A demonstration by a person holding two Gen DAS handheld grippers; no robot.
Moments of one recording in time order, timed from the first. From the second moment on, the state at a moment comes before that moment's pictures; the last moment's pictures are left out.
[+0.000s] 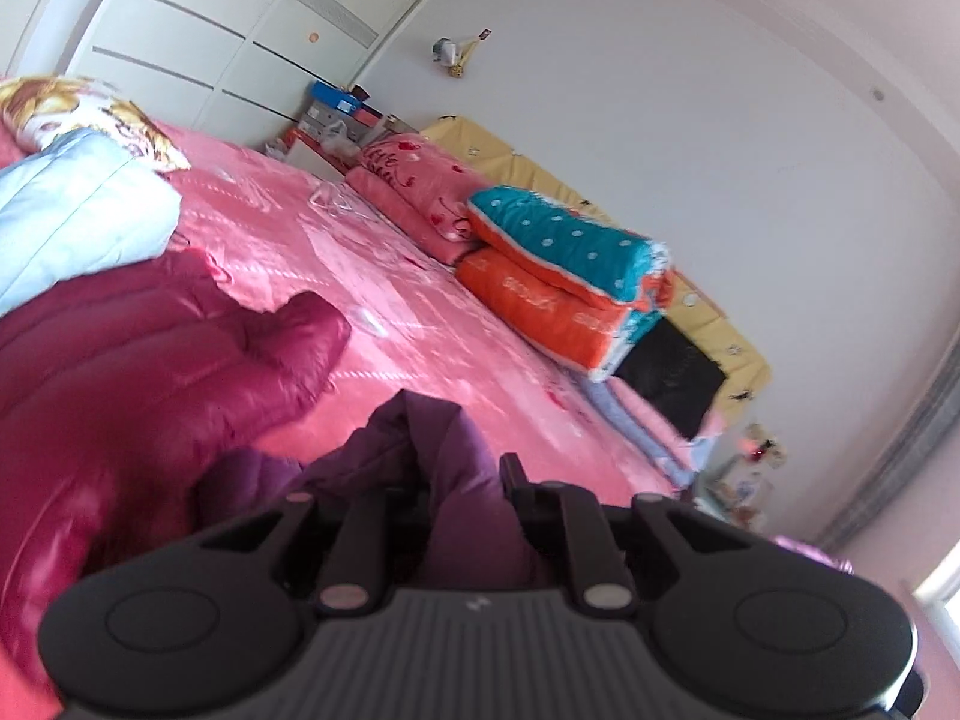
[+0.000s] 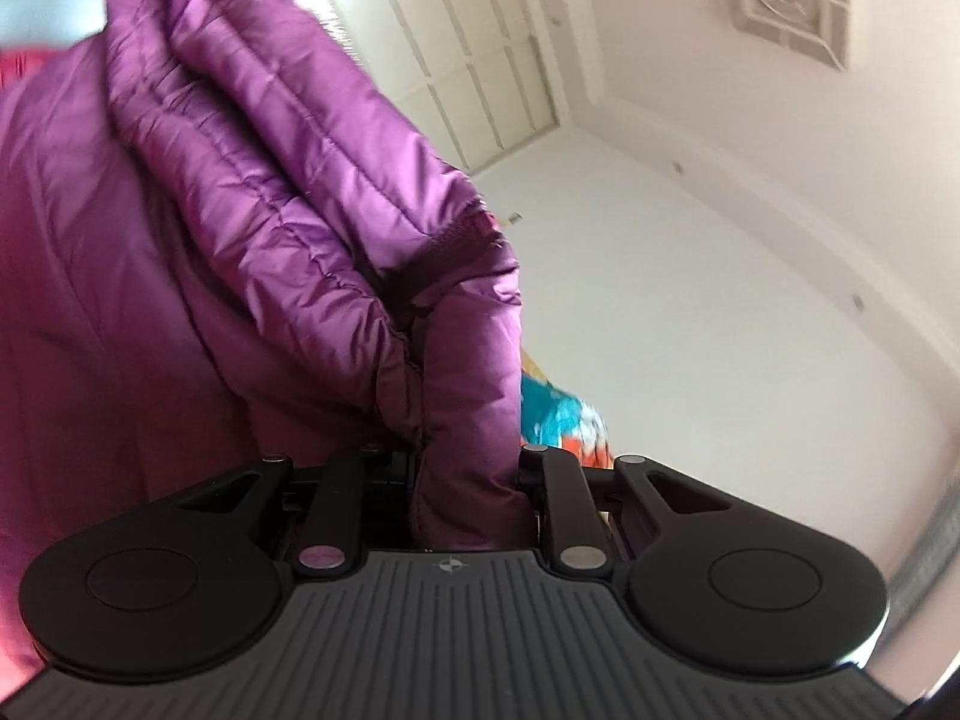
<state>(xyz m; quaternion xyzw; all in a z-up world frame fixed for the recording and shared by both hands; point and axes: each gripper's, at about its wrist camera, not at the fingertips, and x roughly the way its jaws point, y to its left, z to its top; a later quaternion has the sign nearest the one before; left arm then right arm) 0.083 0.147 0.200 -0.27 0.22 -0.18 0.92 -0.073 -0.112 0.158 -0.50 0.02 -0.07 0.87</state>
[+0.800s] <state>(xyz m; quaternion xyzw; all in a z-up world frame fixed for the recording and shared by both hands) 0.150 0.151 0.206 -0.14 0.23 -0.16 0.95 0.084 -0.125 0.063 -0.56 -0.03 -0.10 0.82</state>
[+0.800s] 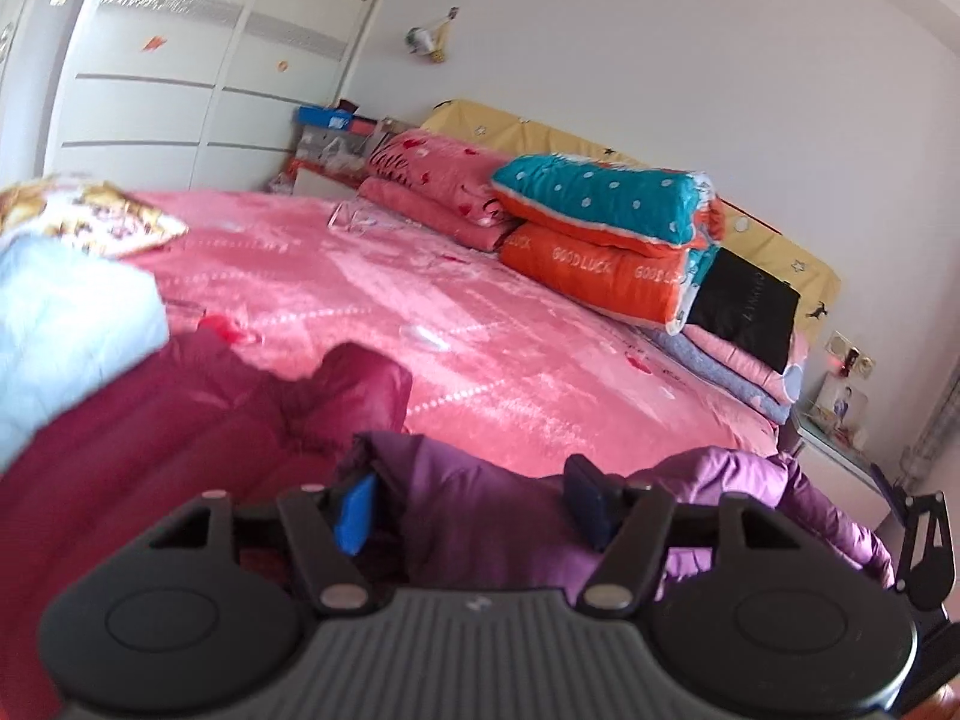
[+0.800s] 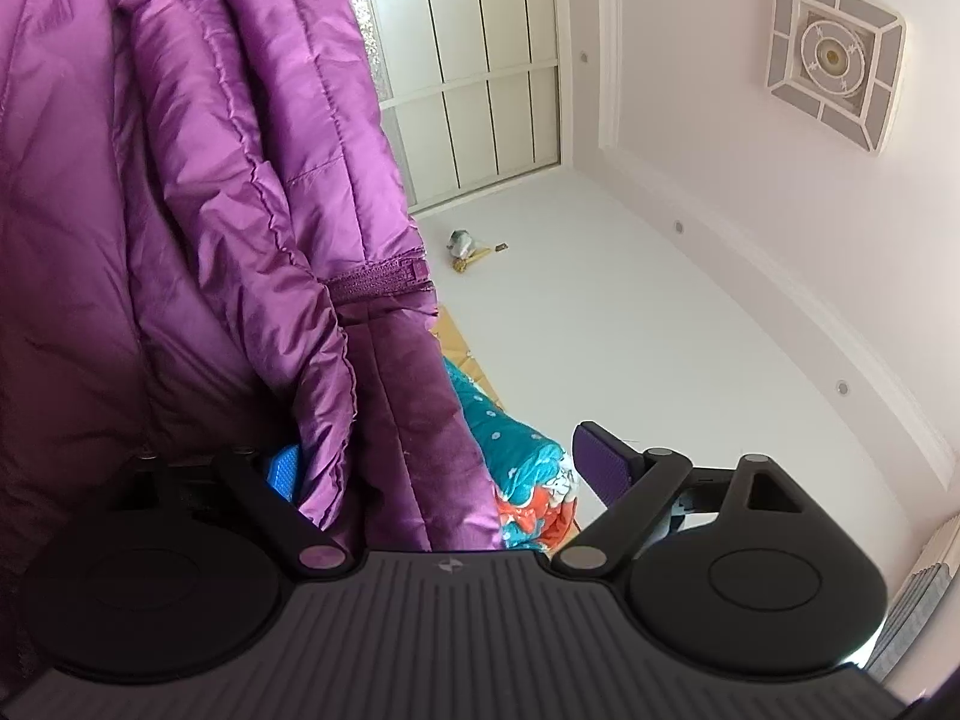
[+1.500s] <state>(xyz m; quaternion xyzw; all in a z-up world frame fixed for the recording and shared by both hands) 0.043 0.139 0.128 -0.05 0.18 -0.04 0.98 0.054 -0.141 0.162 -0.16 0.16 -0.07 0.97</state>
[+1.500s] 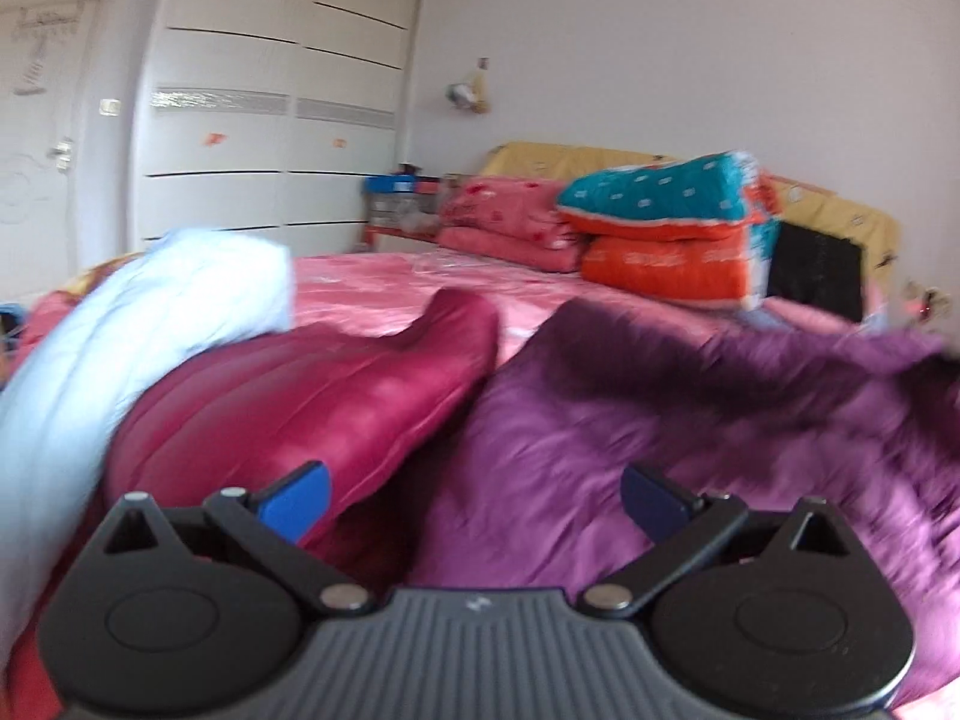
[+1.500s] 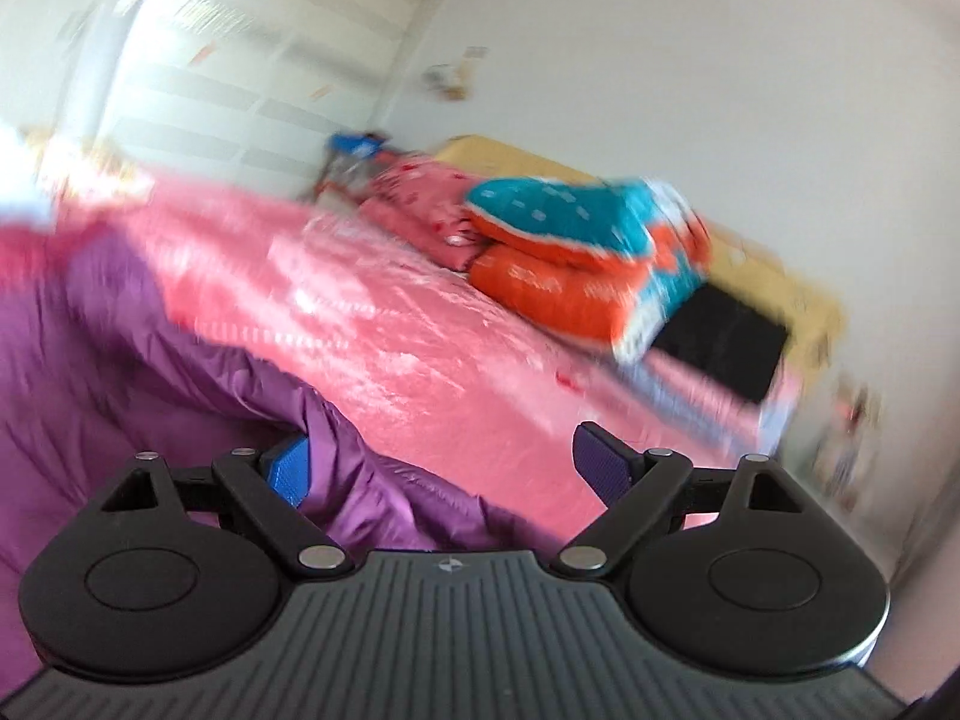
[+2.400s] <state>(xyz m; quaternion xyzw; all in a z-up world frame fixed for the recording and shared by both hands) 0.084 0.148 0.061 -0.05 0.21 -0.12 0.97 -0.085 -0.205 0.008 0.23 0.20 -0.12 0.94</state>
